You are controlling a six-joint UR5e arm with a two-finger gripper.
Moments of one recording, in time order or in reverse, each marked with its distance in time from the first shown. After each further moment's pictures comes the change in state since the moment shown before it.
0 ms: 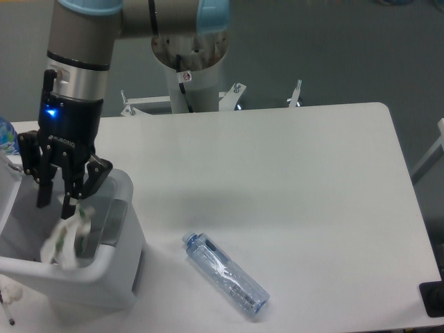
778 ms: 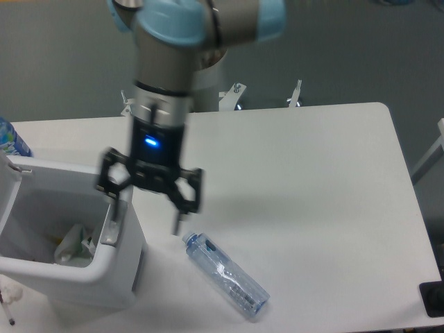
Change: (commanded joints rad) arm 0.320 -0.191 0.012 -0.014 -0.060 -0.146
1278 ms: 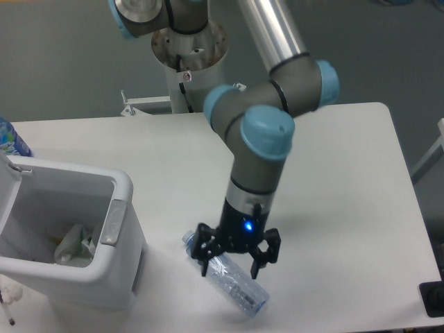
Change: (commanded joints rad) arm 0.028 -0.186 0.052 -0.003 0.078 -0.002
